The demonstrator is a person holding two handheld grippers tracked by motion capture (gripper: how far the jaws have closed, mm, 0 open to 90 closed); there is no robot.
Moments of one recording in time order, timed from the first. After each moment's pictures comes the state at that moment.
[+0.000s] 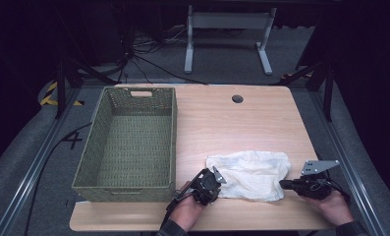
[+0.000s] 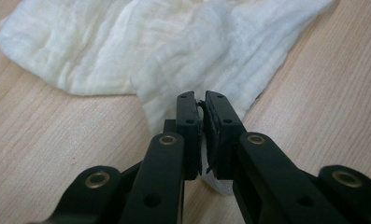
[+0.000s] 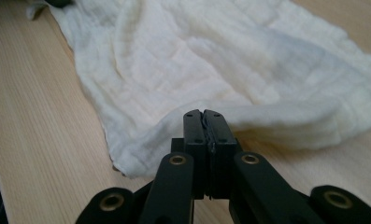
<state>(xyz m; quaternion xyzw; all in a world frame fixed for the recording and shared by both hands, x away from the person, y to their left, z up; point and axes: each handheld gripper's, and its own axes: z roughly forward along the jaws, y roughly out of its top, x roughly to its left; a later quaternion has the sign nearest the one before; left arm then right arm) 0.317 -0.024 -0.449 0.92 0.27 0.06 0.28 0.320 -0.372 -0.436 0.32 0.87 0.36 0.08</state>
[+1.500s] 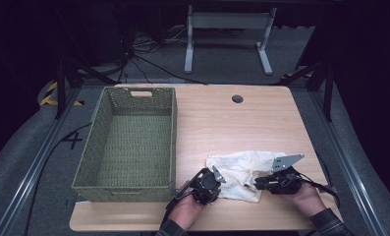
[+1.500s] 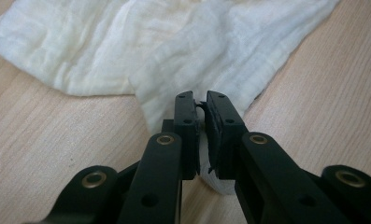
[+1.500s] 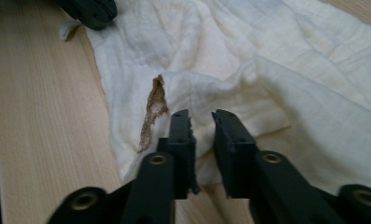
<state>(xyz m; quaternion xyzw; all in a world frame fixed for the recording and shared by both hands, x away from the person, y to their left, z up) 0.320 -0.022 -0.449 0.92 0.27 0.05 0.28 0.342 -0.303 -0.446 0.26 0.90 0.35 0.04</state>
